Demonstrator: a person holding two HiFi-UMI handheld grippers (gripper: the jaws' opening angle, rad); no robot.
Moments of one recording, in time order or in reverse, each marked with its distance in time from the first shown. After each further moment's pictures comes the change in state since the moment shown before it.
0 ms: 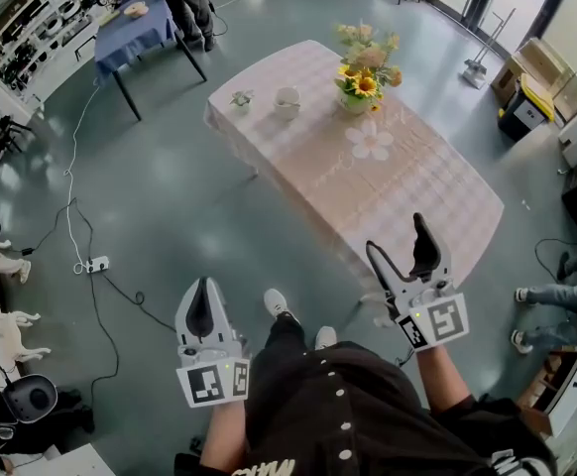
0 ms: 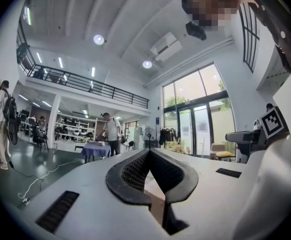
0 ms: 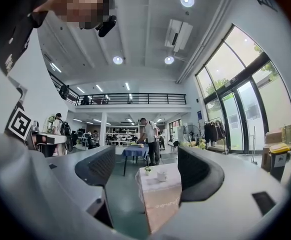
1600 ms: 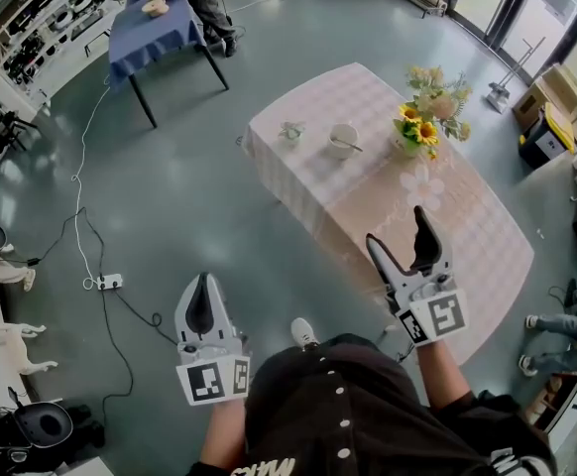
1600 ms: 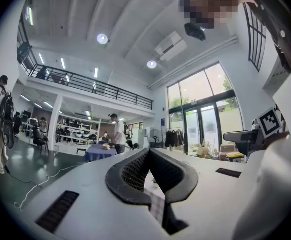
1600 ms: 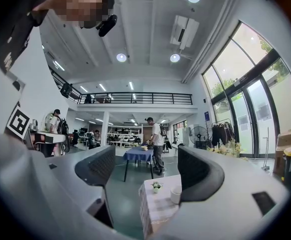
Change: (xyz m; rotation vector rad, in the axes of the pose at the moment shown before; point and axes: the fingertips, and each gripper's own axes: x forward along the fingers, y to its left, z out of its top) left arm 0.160 0.186 0.008 -0.001 -0.024 0.030; right arm 0.254 0.058 -0.002 -0.030 -0.015 0.038
